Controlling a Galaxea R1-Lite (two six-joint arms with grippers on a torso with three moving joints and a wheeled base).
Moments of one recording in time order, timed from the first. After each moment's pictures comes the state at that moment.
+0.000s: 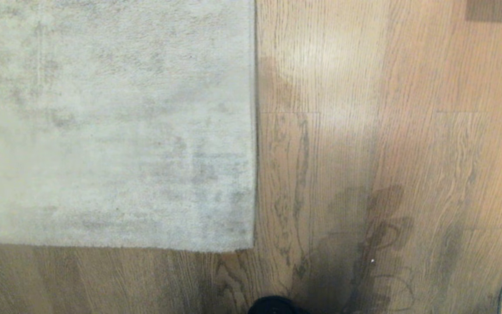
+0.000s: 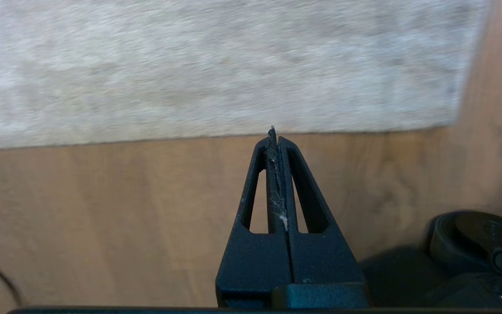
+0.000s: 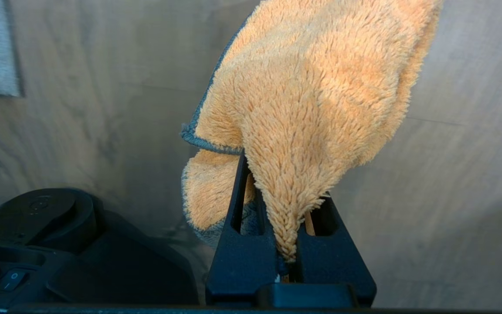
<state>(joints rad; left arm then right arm) 0.00 0.00 0.00 0.00 -0.01 0.05 0.00 0.00 0.00 0.01 0.05 -0.11</state>
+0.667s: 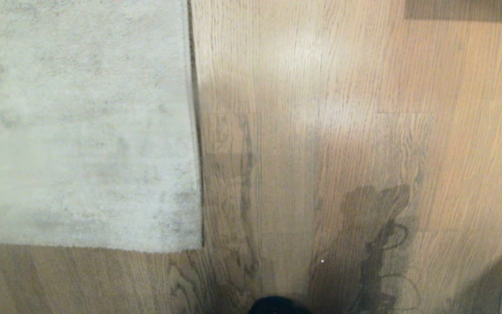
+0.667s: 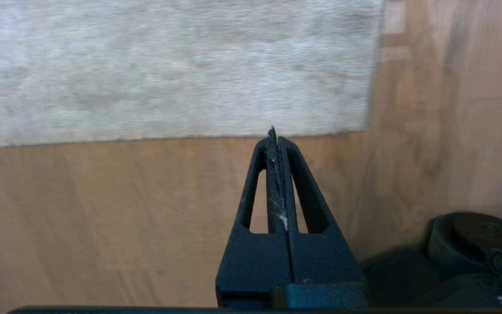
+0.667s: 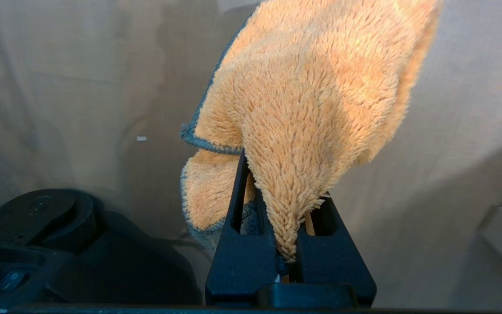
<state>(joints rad) 0.00 0.00 0.00 0.00 -0.01 0.04 0.00 0.00 0.00 0.01 0.05 -0.11</state>
